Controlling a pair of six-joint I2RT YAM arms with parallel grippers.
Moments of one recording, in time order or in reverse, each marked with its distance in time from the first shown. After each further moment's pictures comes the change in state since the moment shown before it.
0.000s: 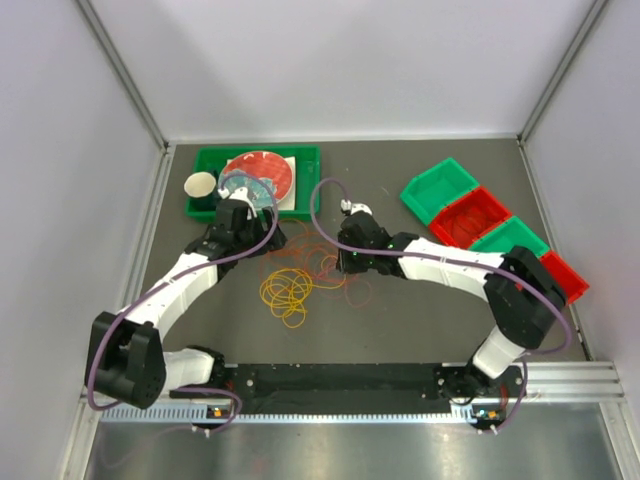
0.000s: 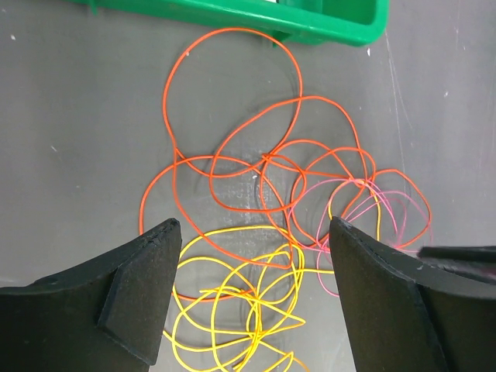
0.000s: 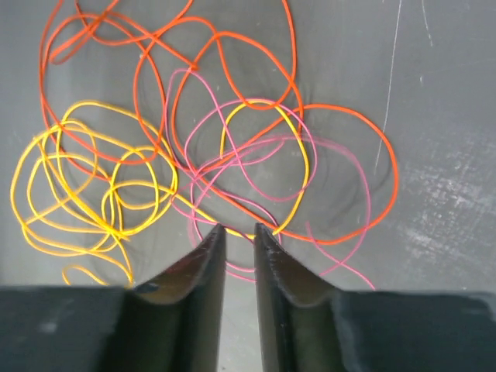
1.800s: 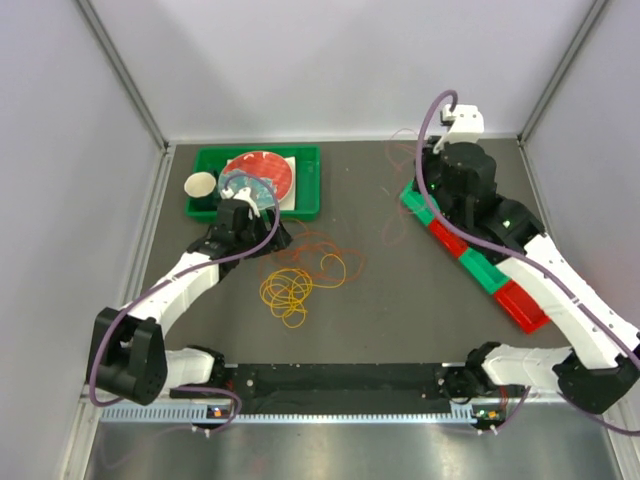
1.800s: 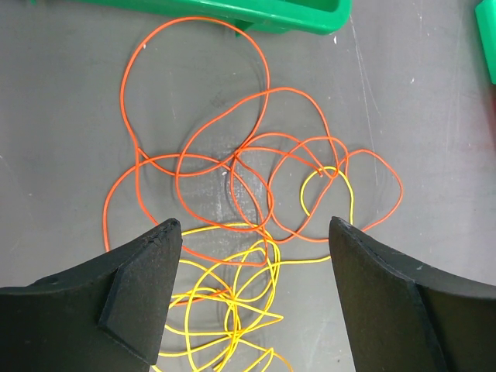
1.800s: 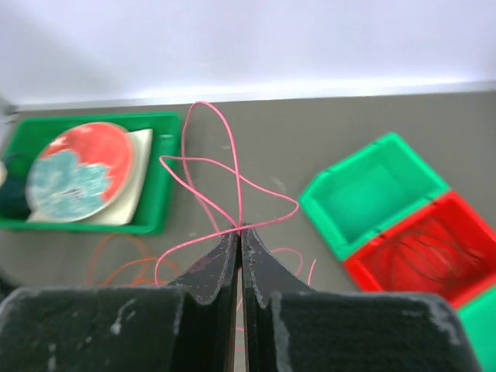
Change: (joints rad) left arm 0.000 0.020 -0.009 0.046 0.091 -0.022; right arm -0.134 -0.436 0.427 -0.269 0.454 -0.318
